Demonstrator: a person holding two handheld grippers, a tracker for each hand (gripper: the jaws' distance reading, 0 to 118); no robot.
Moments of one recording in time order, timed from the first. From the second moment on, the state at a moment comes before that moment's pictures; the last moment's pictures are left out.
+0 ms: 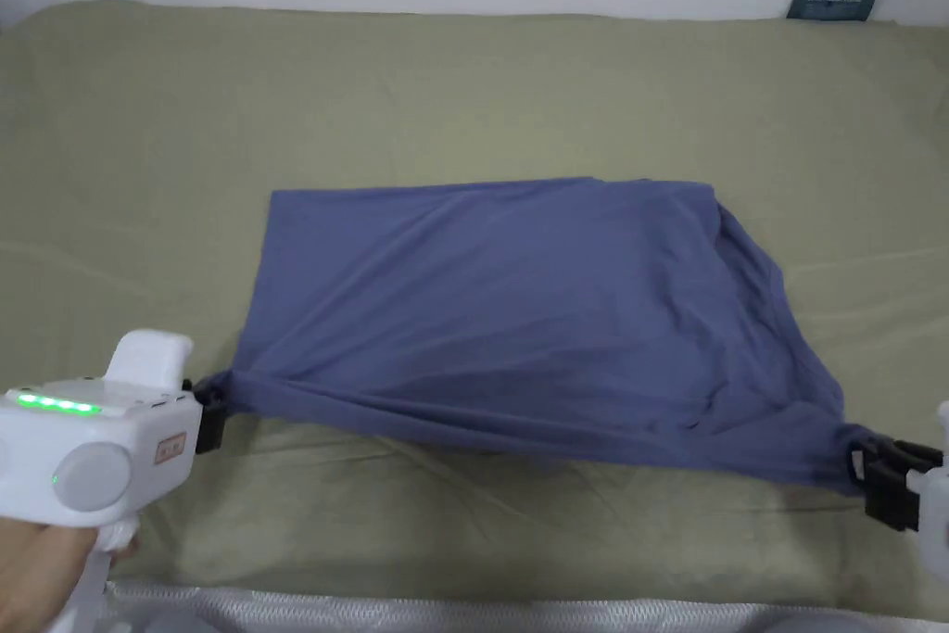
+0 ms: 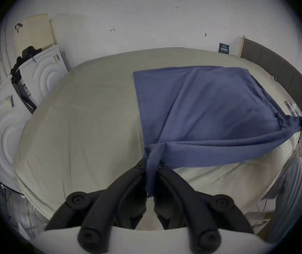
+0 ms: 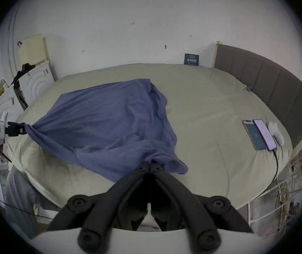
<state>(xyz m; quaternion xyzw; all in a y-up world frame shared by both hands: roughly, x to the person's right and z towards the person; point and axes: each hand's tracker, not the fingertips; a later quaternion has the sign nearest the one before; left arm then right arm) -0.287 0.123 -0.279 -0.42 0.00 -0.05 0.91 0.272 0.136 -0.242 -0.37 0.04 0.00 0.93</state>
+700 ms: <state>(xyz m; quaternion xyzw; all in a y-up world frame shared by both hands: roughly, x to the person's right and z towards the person) -0.305 0.157 -0.263 -0.42 0.01 0.04 0.91 0.290 0.137 -0.255 -0.38 0.00 -0.03 0.92</state>
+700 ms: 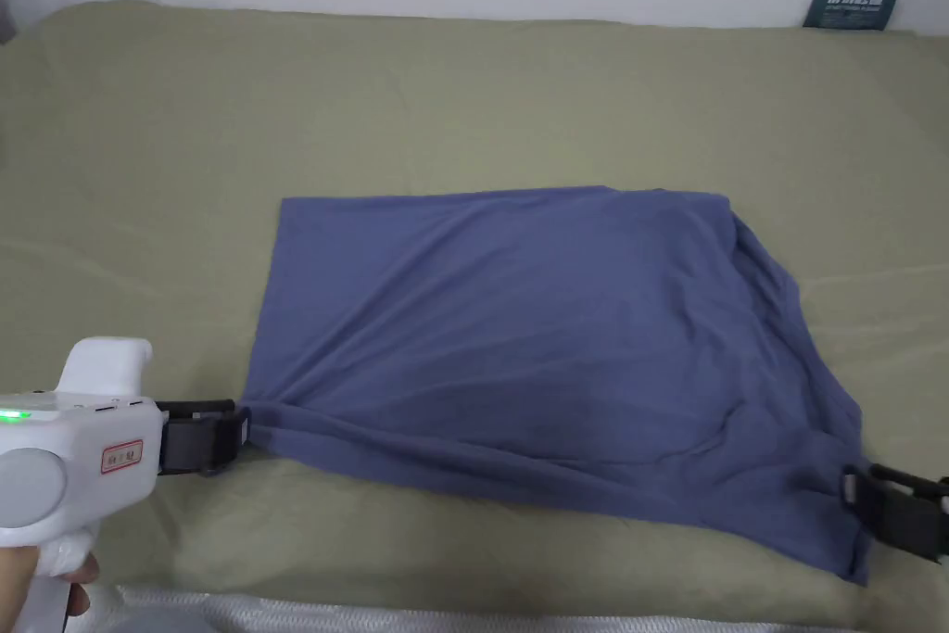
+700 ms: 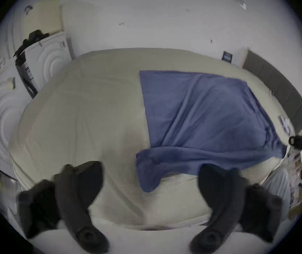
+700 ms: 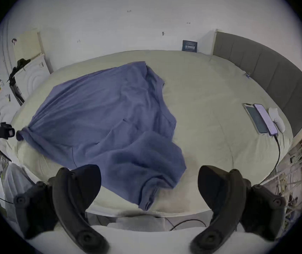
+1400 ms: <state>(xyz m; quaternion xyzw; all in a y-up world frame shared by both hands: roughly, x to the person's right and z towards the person) -0.302 0.108 -0.322 -0.51 0.05 0.06 0.85 0.283 0.113 -0.243 -0.40 0.00 -0.02 0.92</state>
